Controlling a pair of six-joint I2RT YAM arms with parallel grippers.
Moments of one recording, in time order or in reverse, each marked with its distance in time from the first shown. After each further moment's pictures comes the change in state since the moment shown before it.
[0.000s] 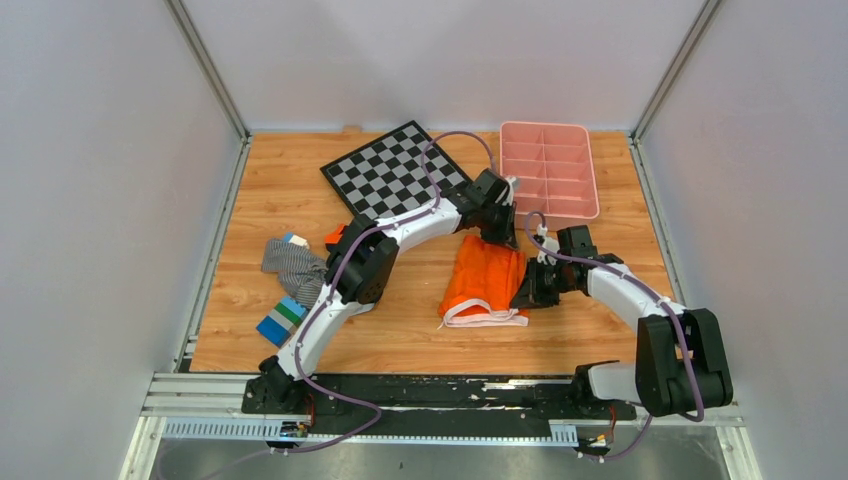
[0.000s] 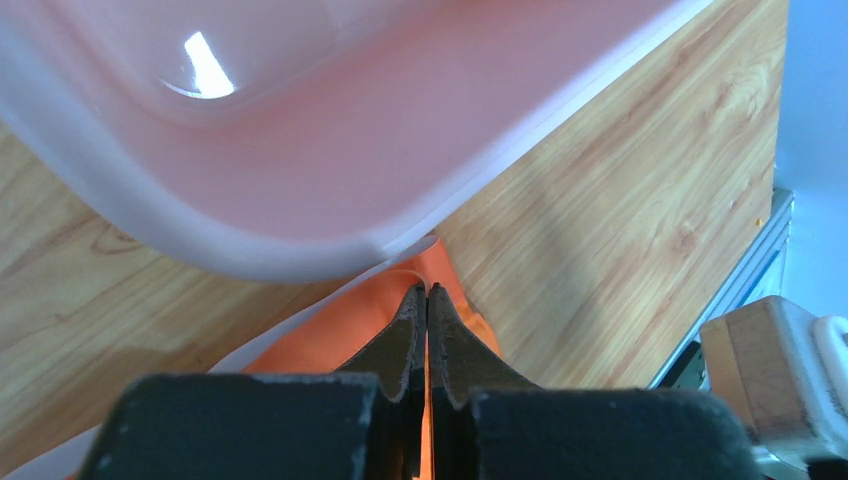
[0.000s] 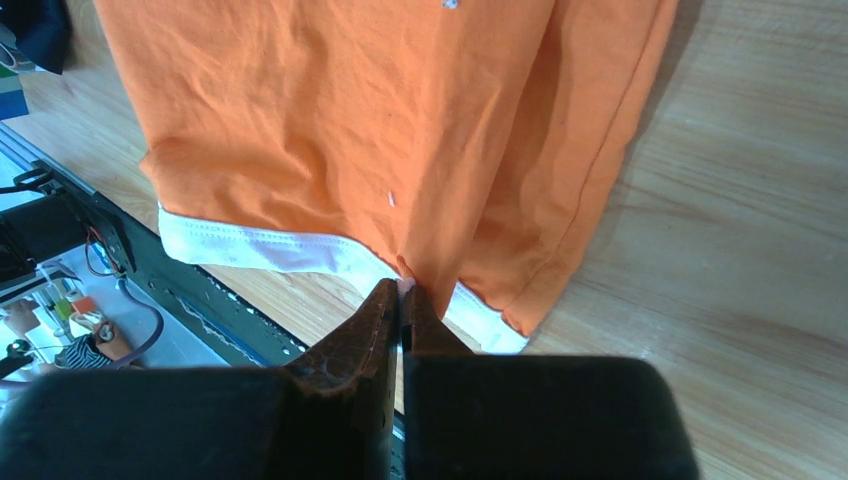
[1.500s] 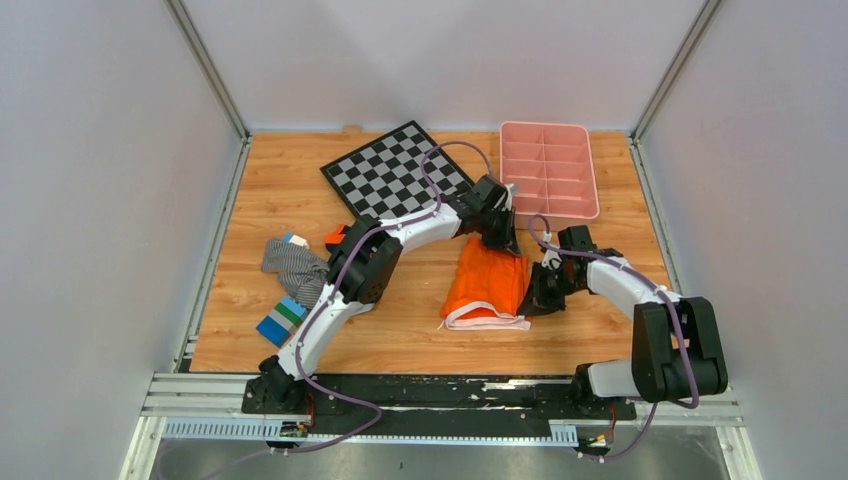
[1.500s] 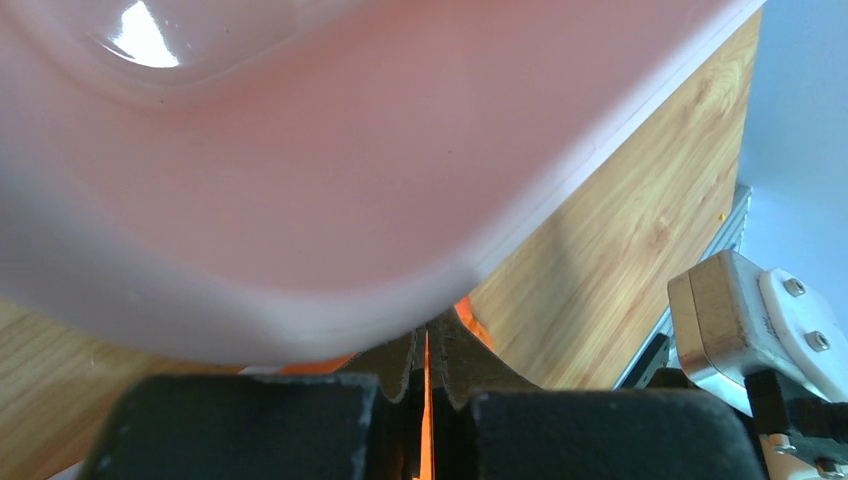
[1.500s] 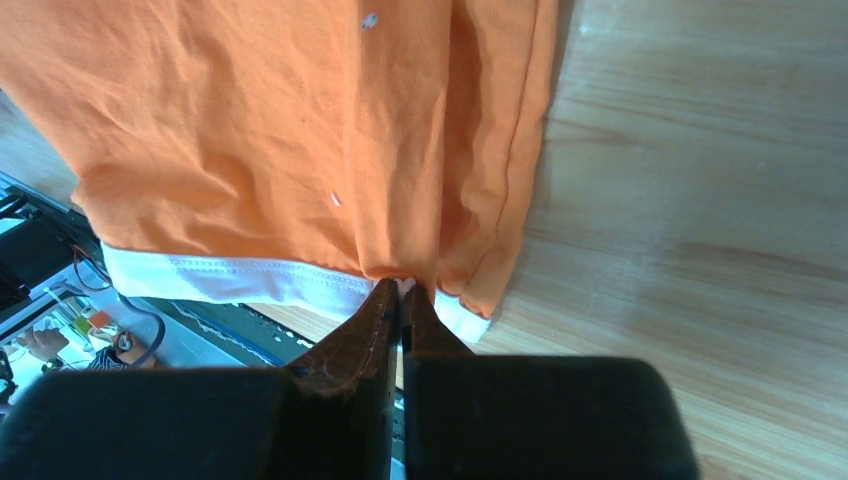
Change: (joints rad) left arm -0.003 0.018 -0.059 0.081 0.072 -0.088; right arm -0.028 0.066 0.032 -0.119 0.069 0.025
